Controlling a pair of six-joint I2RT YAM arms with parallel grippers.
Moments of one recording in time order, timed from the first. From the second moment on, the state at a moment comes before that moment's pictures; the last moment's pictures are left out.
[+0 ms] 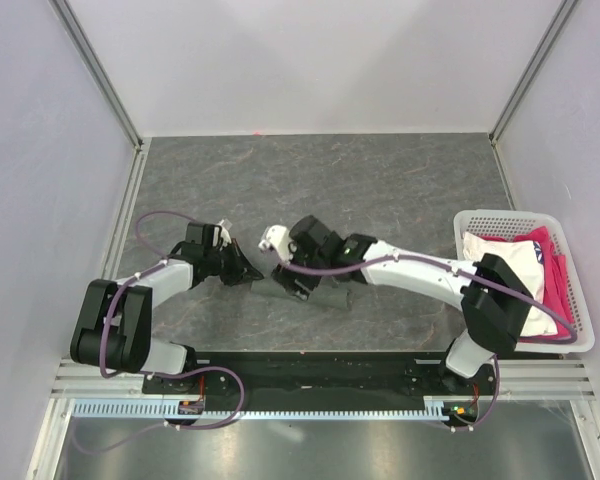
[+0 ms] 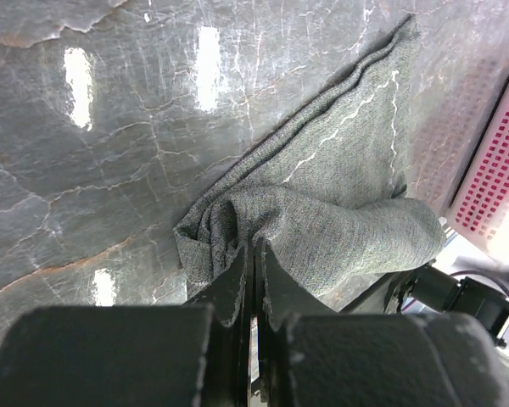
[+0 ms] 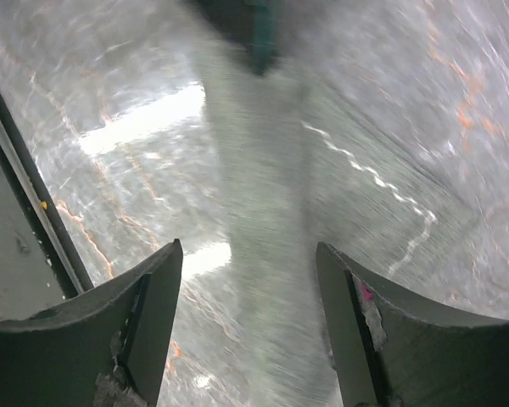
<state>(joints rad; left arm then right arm) -0.18 1.40 0.54 -0.08 0.55 -0.63 0.95 1.65 1.20 -0.41 -0.17 -0.13</state>
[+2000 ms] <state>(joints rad) -0.18 1.12 0.44 -0.04 0.52 -0.59 0.70 2.09 1.26 -0.39 -0.94 -0.02</state>
